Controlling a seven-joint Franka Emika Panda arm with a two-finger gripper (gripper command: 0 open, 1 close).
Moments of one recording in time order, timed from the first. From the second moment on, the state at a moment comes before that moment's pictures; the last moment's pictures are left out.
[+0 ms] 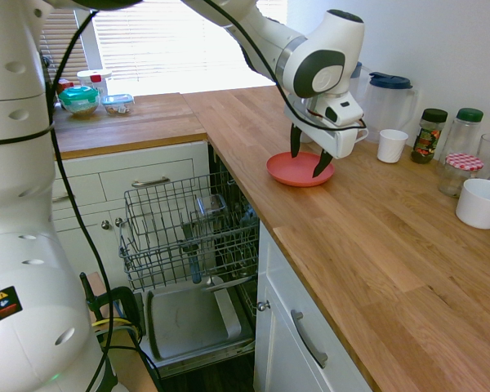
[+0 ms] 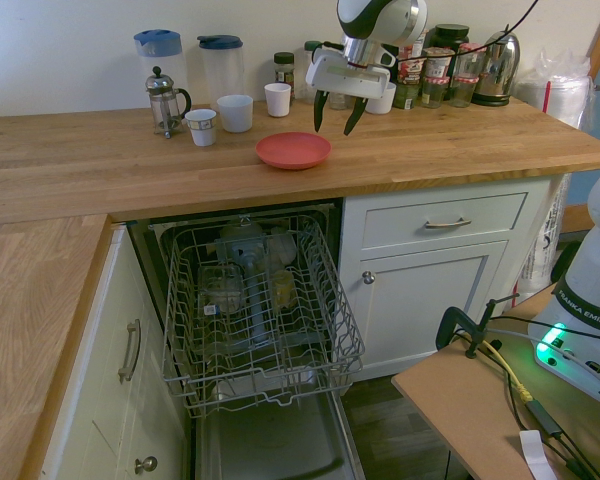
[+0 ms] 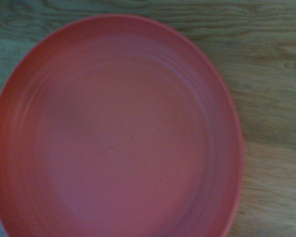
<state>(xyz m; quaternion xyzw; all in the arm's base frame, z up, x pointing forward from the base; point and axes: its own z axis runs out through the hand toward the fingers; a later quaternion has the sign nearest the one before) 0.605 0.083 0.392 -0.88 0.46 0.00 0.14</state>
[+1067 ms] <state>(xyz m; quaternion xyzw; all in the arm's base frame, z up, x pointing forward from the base) 0.630 0.074 0.359 -0.83 0.54 0.00 0.15</state>
